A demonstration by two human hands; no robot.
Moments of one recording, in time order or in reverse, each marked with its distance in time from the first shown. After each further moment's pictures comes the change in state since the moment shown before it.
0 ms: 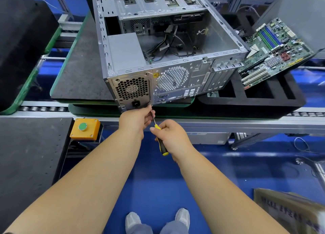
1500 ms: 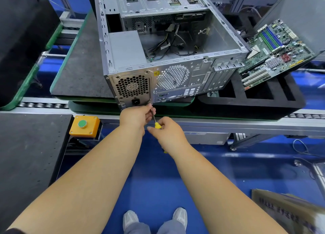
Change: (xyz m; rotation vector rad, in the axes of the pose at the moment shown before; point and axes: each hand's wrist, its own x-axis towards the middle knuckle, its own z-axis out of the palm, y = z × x) left_hand 0.008 0.002 0.004 -0.012 -0.003 0.000; right_hand 0.000 -0.010 0.003 -0.295 -0.004 -0.059
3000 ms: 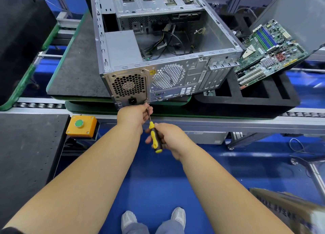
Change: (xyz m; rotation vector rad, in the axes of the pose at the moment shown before) left_hand -0.013 0.007 0.007 0.024 0.026 -0.049; right_hand -0.009 0.003 -0.017 0.454 -0.324 0.189
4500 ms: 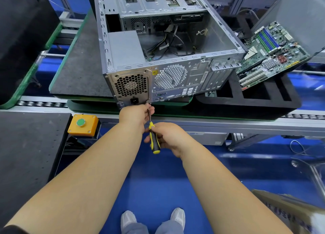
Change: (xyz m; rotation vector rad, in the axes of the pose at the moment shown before) left_hand -0.004 0.005 0.003 0.009 -0.016 -0.069; right_hand 0.004 -0.004 0.000 -0.056 -0.068 -0.013
